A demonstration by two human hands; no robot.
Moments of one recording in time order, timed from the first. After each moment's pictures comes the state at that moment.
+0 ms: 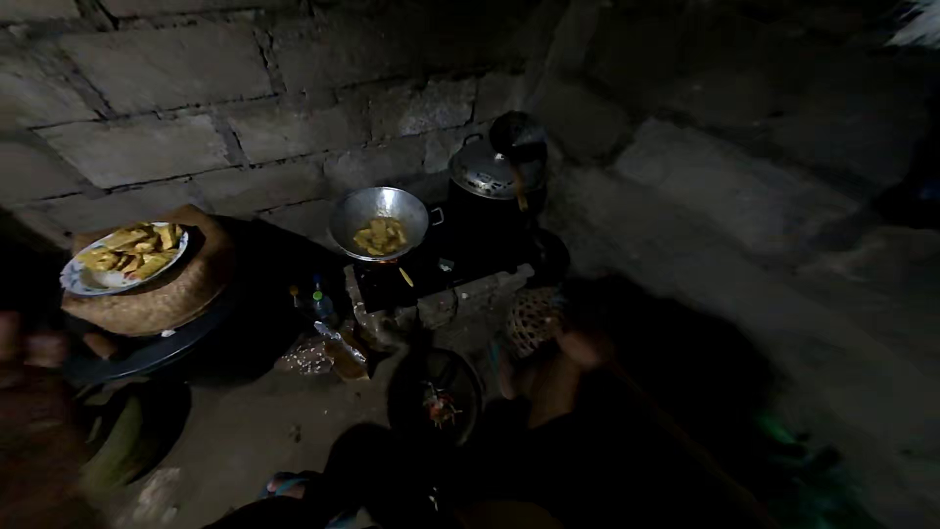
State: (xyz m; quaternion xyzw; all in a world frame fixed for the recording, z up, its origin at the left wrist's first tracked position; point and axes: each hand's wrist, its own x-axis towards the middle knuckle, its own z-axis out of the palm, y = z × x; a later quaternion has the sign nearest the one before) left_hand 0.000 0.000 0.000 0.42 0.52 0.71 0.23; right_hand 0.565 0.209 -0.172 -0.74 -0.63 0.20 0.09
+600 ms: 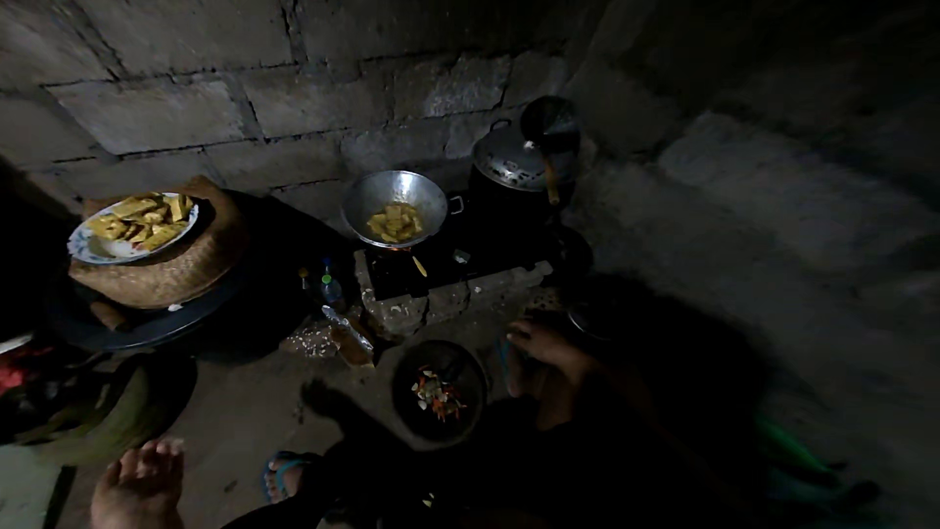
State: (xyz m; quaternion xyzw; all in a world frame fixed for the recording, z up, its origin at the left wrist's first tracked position) left_hand -0.047 -0.054 -0.227 -0.10 0.57 0.79 0.22; right_hand 0.505 0.247 -0.205 -0.63 -0.67 0.39 -0.06
